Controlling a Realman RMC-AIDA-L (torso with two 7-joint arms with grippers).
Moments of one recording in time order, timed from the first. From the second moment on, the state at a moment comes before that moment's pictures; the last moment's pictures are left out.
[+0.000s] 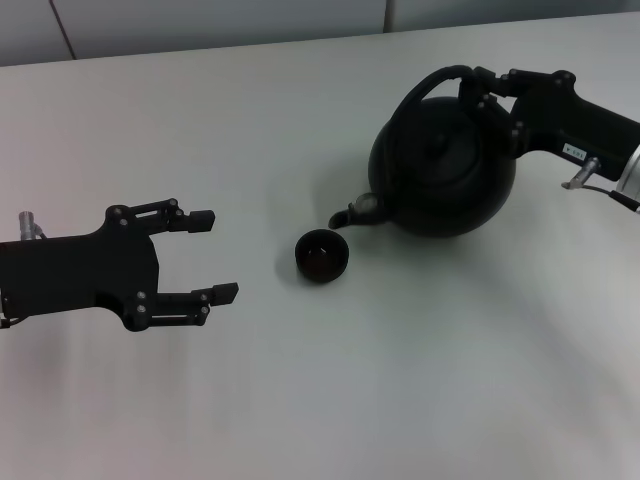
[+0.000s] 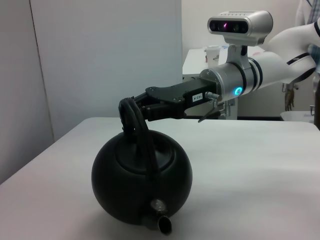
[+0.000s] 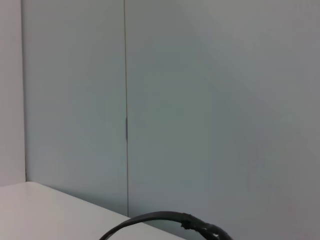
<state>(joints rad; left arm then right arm) -0.38 -2.00 1.20 0.82 1.66 1.52 -1.18 0.55 2.08 -0.20 -0.43 -1.95 -1.40 0.86</state>
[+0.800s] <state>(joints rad) -0.38 -2.00 1.20 0.82 1.66 1.49 -1.17 0.58 2.08 -0.23 -0.46 -1.95 -1.40 0.86</state>
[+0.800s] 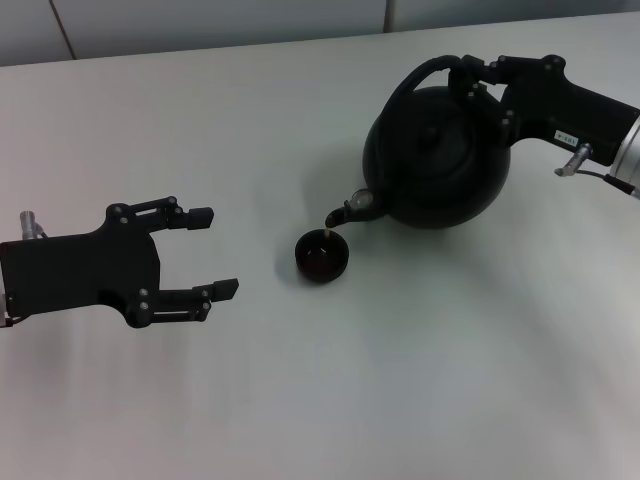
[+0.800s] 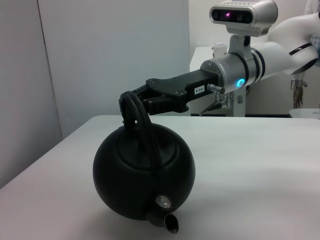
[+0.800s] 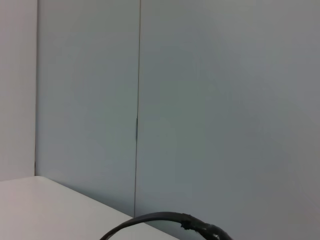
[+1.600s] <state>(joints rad) -0.38 -2.00 1.20 0.82 1.66 1.48 -1.16 0.59 2.08 -0.27 -0.46 -1.95 -1.39 0.86</state>
